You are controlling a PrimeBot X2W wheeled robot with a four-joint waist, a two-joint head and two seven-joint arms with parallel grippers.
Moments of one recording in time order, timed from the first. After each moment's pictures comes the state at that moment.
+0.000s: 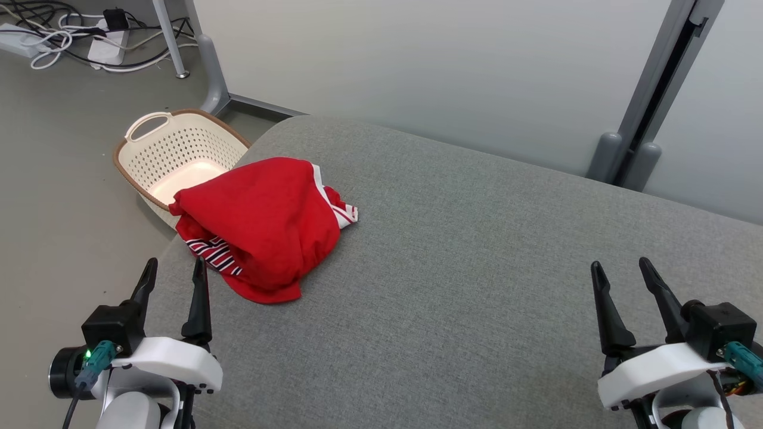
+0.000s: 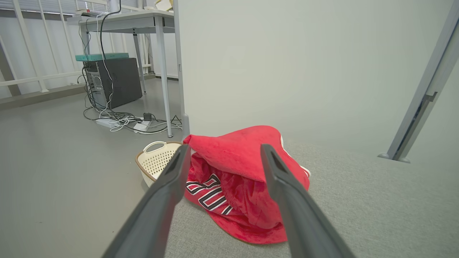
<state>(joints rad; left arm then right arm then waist) -0.19 0.16 -0.09 0.41 -0.29 0.01 -0.26 -0.04 -0.07 0.03 0.08 0.16 0.13 -0.01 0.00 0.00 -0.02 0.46</state>
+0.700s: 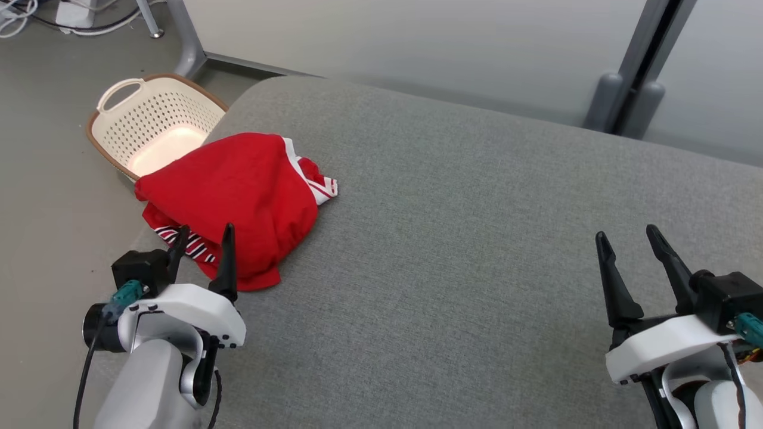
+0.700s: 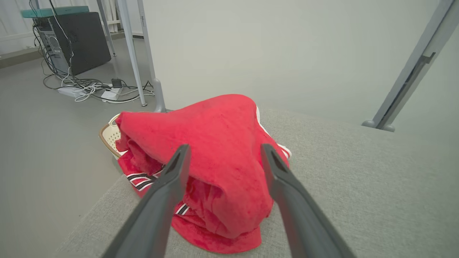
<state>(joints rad) -0.38 0.11 -0.14 0.60 -0.33 -0.03 -0.20 -0.09 -0.11 0.04 0.02 0.14 0.13 0.05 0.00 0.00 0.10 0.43</state>
